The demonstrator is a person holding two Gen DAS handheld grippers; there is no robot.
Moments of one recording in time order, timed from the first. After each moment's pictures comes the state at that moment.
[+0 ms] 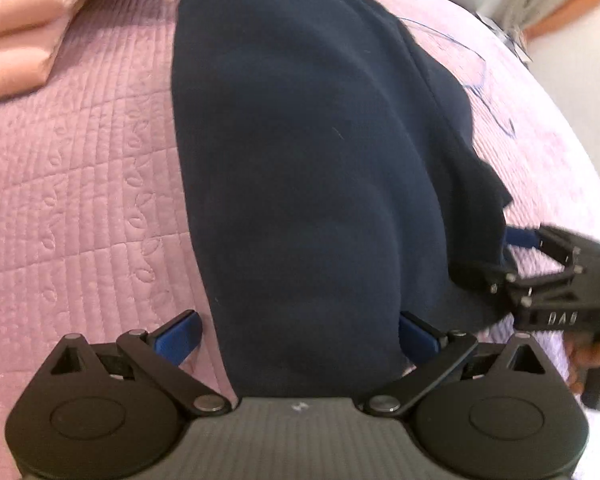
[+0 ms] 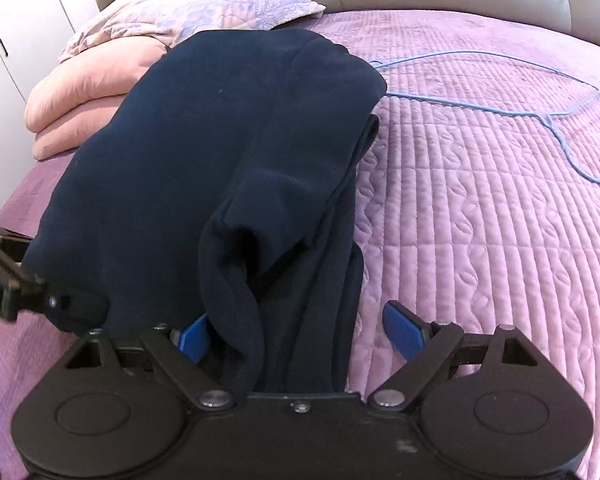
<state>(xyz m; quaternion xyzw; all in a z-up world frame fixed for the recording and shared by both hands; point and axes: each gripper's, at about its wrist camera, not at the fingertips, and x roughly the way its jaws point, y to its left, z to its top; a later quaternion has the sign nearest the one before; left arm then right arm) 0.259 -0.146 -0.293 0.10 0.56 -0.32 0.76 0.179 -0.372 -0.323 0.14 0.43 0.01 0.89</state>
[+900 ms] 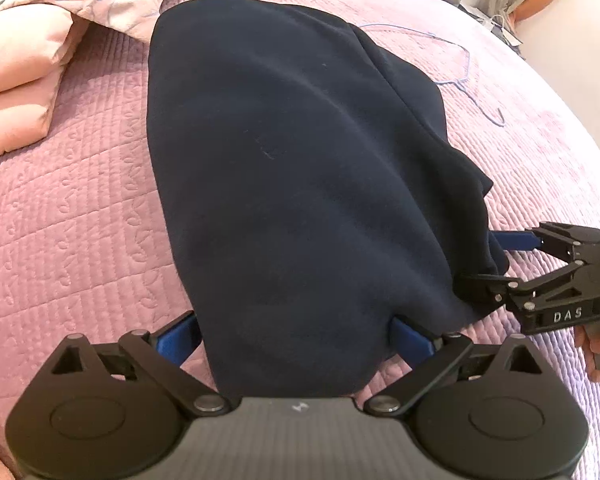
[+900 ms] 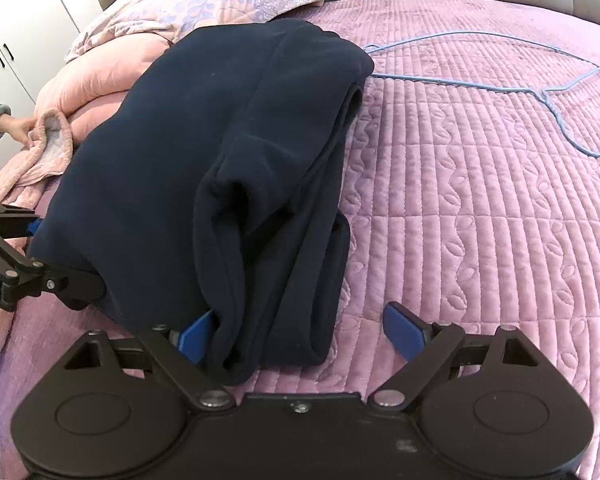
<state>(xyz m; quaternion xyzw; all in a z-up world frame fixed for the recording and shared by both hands) 0.249 -0.165 -0.271 0.14 0.53 -0.32 0.77 0.171 -0.392 -0.318 0.17 0.45 0.03 0.88</state>
